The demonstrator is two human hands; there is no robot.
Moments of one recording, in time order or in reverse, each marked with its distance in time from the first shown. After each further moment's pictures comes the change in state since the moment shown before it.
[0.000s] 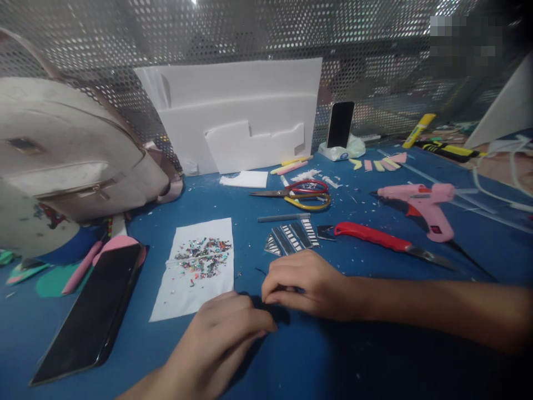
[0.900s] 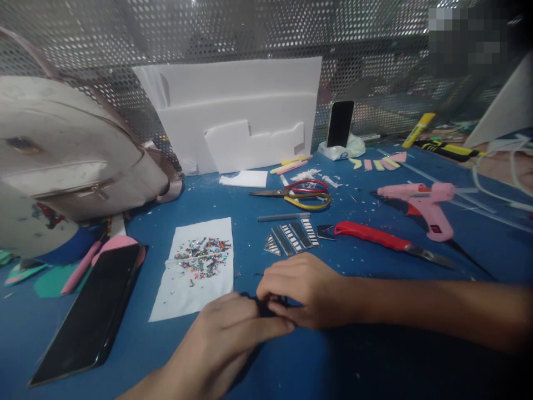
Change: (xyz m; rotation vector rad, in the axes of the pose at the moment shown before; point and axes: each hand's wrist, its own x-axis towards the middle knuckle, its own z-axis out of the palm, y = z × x) left_hand -0.001 -0.006 0.002 -0.044 -0.099 0.043; right_hand -0.005 0.003 0.011 -0.209 -0.108 -0.019
